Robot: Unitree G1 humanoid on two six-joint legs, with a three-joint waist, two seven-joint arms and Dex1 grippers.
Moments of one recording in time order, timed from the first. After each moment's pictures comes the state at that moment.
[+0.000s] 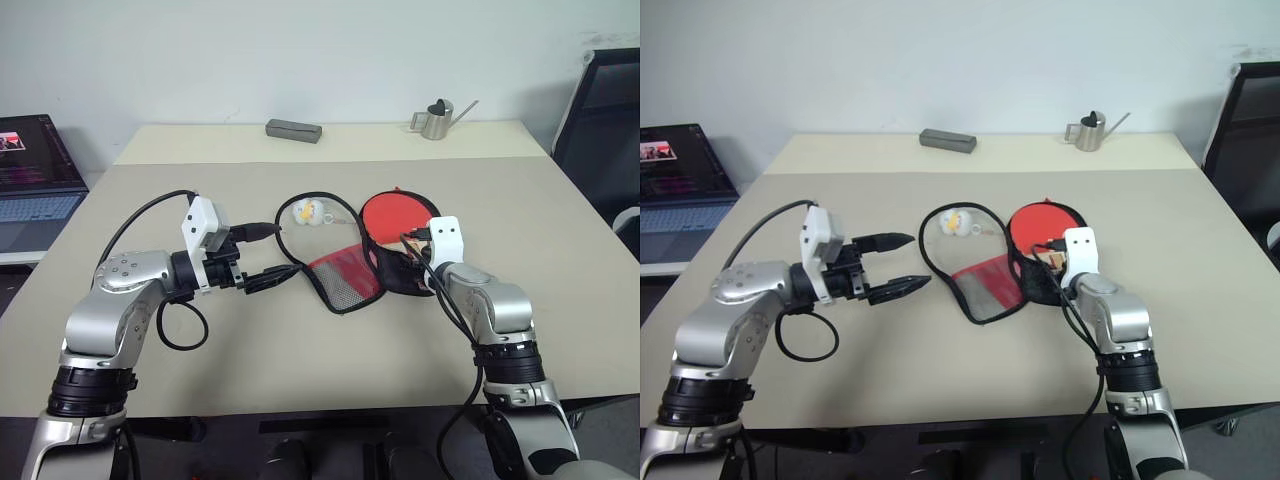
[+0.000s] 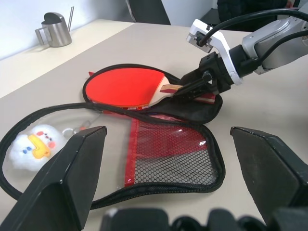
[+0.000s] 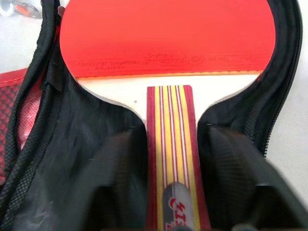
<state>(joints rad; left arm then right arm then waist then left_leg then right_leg) -0.42 0.72 0.11 -0.12 -0.51 0.43 -1.05 -0.61 -0.15 -0.05 0.01 0.17 1.00 0.07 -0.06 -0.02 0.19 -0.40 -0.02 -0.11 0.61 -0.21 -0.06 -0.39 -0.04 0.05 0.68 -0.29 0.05</state>
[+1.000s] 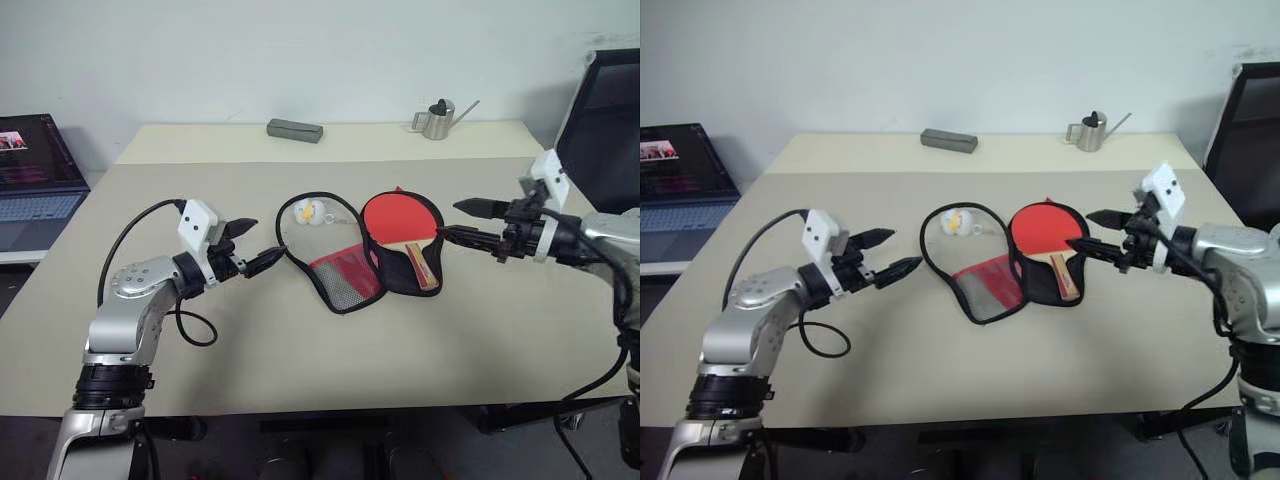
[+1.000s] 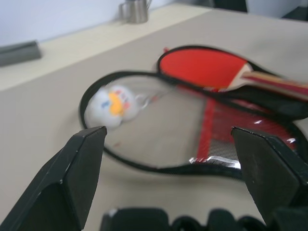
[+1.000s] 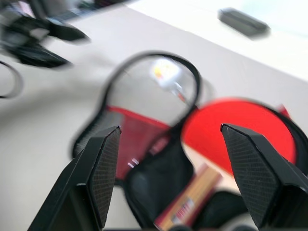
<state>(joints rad) -0.44 0.63 0.12 0.09 -0.38 0.37 -0.82 -0.64 -0.82 -0.17 -0.19 0.61 0.88 0.99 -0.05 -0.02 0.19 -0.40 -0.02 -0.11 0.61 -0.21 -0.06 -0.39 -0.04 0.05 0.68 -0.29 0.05</state>
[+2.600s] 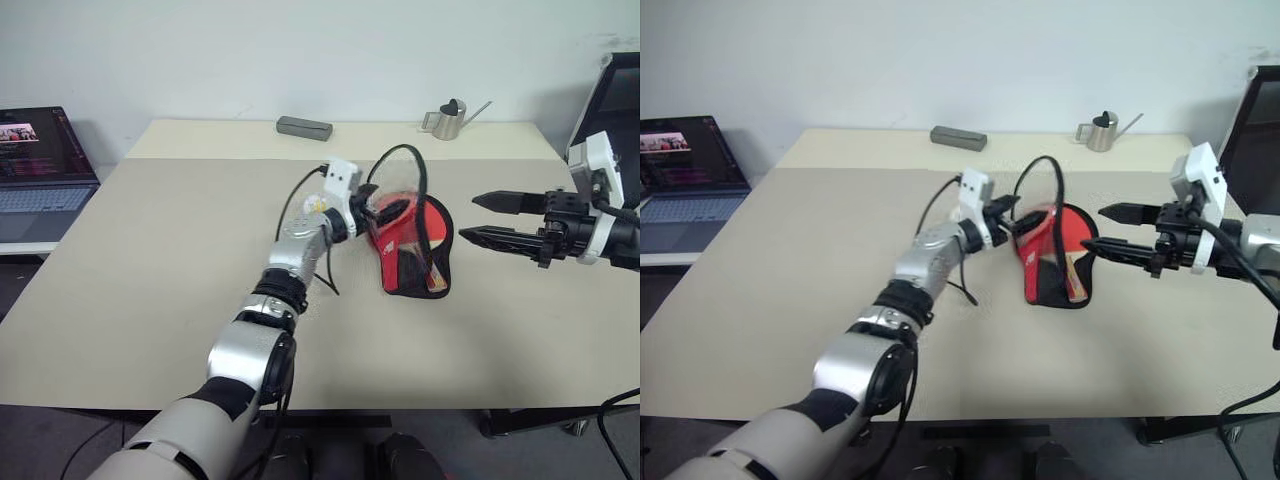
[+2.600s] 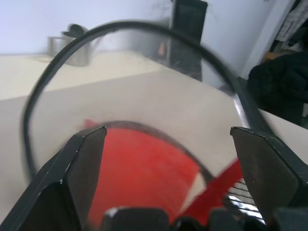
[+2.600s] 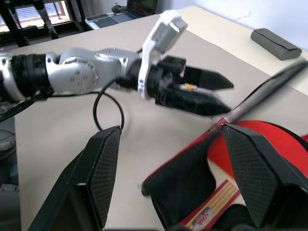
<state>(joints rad) -1.13 -0.03 0.07 1.04 -0.20 0.02 -0.68 -0.54 -0.97 -0.27 -0.30 0.77 0.90 0.97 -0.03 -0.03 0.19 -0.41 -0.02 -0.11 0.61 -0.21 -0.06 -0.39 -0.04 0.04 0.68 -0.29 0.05</state>
